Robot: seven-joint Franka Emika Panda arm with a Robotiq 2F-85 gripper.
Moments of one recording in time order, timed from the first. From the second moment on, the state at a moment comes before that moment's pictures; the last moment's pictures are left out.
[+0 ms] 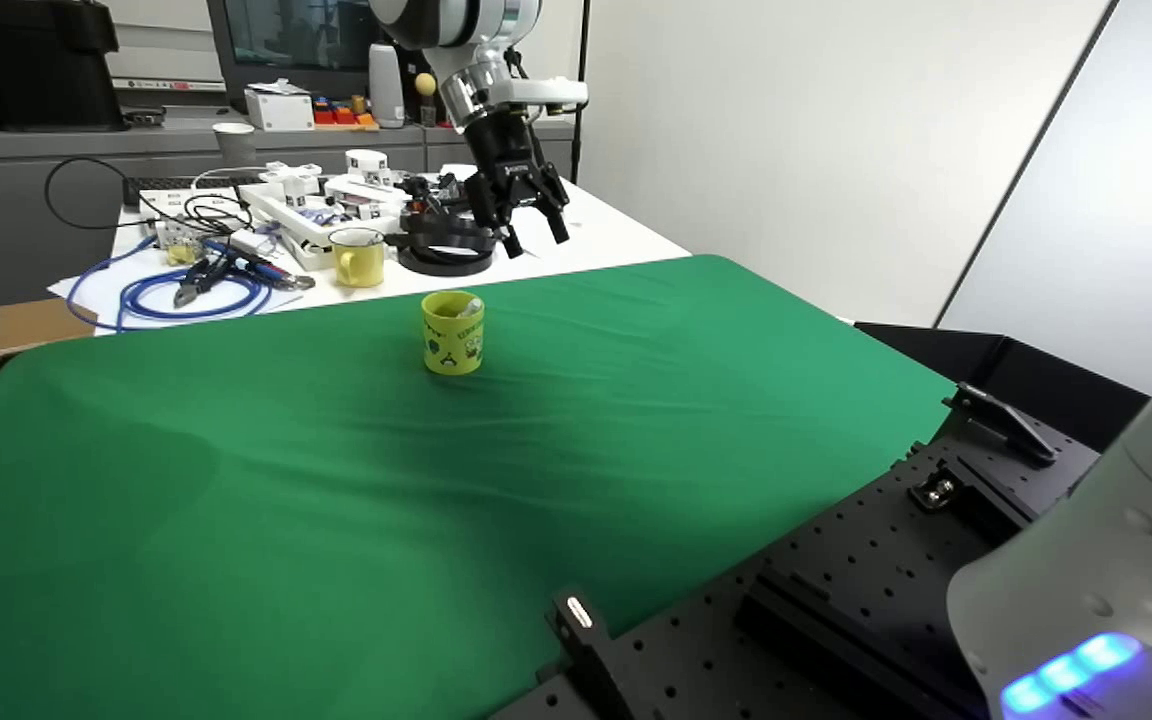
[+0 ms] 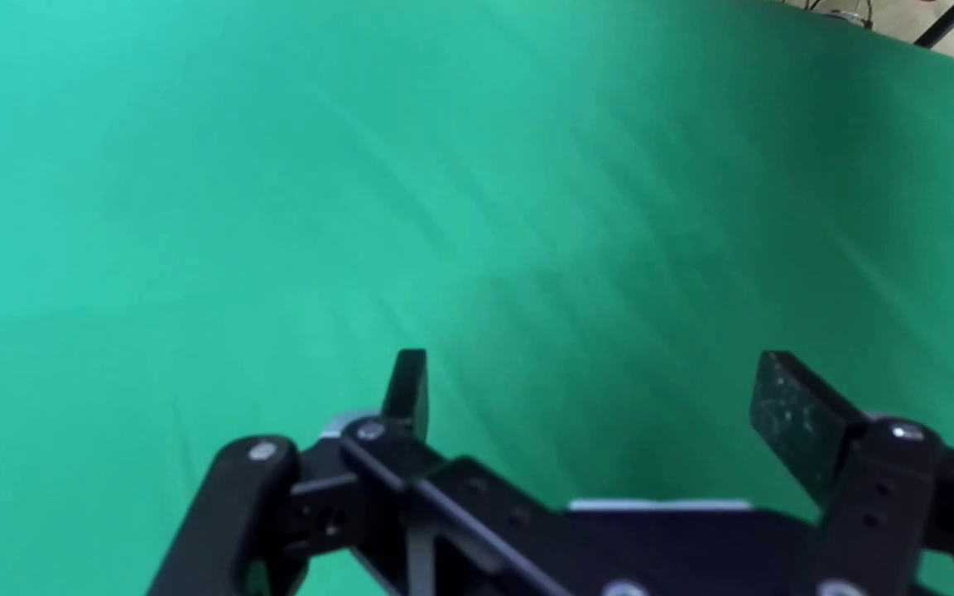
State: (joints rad) arm 0.07 1.02 0.03 -1.10 -0.16 1.52 -0.21
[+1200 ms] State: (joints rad) arm 0.09 1.11 0.03 -0.94 -0.16 1.52 -0.23
